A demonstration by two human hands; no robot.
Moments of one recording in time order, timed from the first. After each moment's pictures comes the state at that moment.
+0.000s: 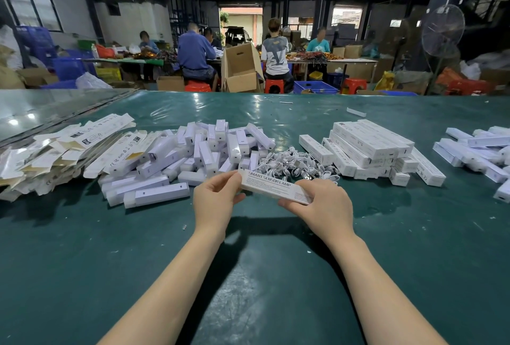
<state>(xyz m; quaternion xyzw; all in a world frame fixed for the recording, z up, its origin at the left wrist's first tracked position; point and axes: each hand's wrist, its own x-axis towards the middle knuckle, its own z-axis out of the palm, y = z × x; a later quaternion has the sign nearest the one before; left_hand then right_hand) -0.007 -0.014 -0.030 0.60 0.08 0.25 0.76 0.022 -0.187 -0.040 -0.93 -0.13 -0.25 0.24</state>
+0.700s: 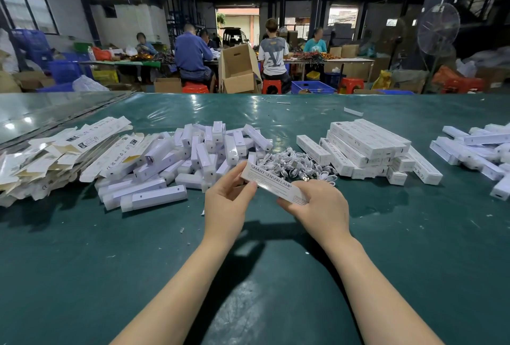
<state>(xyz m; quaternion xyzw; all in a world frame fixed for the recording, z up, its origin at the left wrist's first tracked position) -0.016 -0.030 -0.030 0.63 -0.04 0.26 0.73 0.019 -0.182 -0.038 -0.92 -0.13 -0.25 0.26</state>
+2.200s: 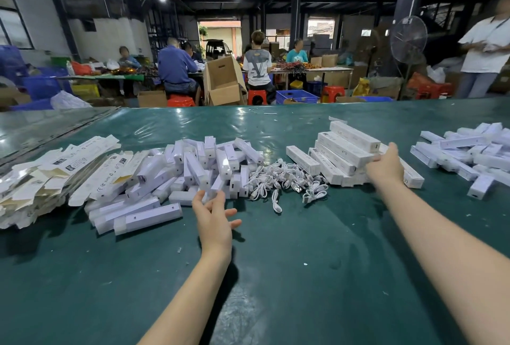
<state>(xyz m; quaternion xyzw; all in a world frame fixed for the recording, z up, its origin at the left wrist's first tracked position) 0.002 -0.021 -0.038 0.56 0.14 0.25 0.78 0.090 -0.280 0.016 -0.82 0.21 -0.23 0.47</state>
